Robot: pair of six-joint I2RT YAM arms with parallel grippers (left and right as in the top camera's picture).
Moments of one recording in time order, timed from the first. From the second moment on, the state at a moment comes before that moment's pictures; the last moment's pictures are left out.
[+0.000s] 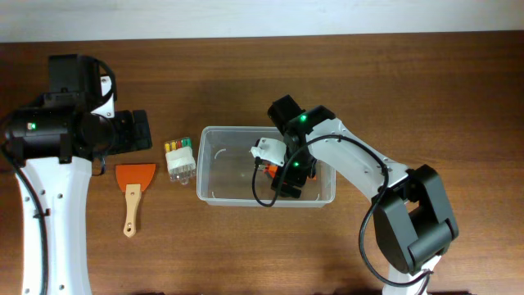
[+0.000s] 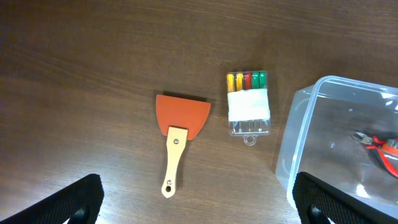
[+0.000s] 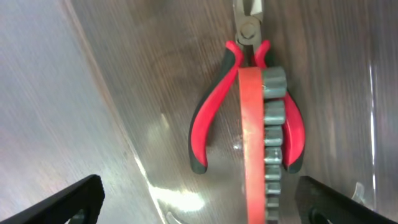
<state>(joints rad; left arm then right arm) 0.06 1.47 1.71 -1.38 -0.12 -0.09 0.53 1.96 1.45 -1.03 -0.16 -0.67</state>
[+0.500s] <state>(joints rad) 0.06 1.47 1.71 -1.41 -0.11 -0.06 0.40 1.76 2.17 -1.23 0.22 -0.28</state>
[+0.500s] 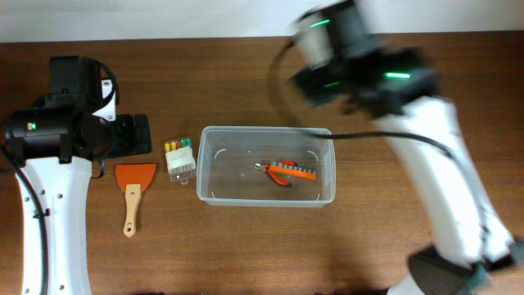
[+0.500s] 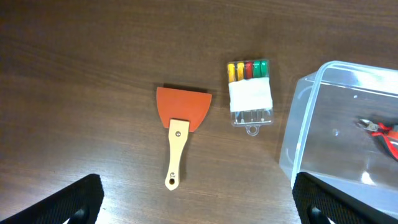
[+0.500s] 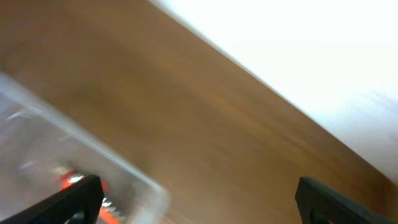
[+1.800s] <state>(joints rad) 0.19 1.44 1.08 -1.14 -0.07 -0.10 -0.30 1.28 1.29 -1.19 0.06 0.00</state>
